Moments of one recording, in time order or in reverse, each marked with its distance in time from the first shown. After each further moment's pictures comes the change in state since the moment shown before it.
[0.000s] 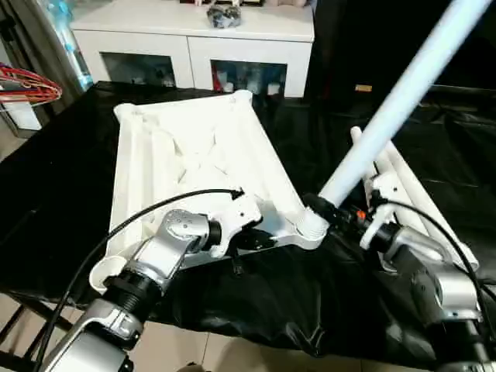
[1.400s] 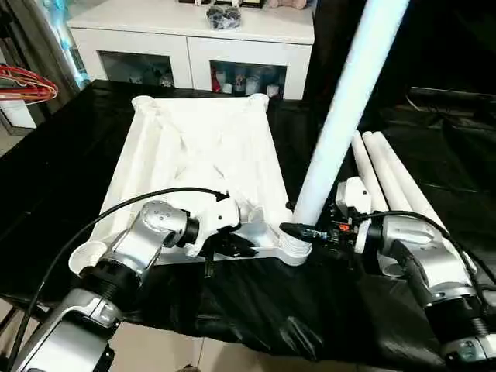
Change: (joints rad) left arm -0.043 0.109 0.008 0.095 0.000 -0.124 -0.235; right arm -0.139 -0.041 0.145 0.184 -0.075 -0.161 0.372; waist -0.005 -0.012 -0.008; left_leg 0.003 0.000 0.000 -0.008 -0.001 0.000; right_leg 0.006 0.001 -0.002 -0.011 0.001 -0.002
